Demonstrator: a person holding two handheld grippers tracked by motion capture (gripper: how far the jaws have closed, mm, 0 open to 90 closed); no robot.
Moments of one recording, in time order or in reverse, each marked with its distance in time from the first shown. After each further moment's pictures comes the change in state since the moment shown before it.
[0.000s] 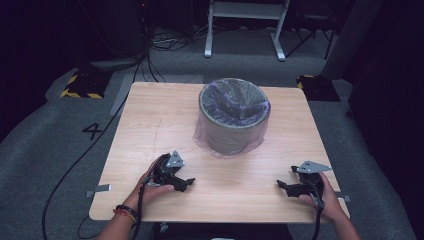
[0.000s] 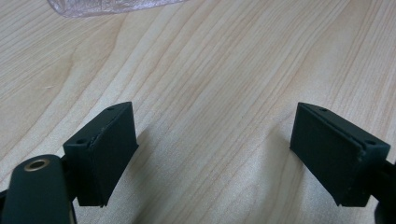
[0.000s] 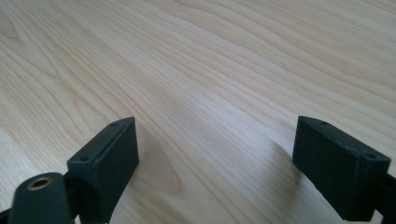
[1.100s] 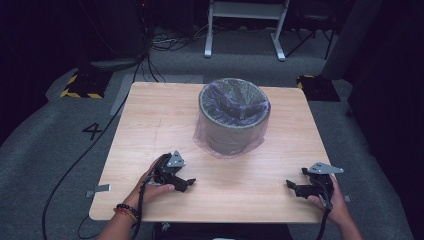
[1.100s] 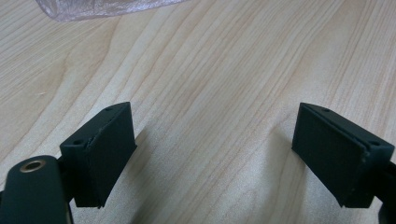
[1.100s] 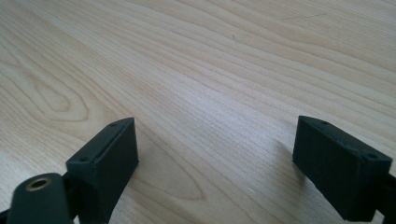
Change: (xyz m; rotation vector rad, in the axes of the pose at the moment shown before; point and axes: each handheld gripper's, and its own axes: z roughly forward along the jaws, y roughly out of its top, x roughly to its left) left arm 0.001 0.002 0.002 0.002 -0.017 0.019; right arm -0.015 -0.014 -0.014 0.006 -0.054 0.077
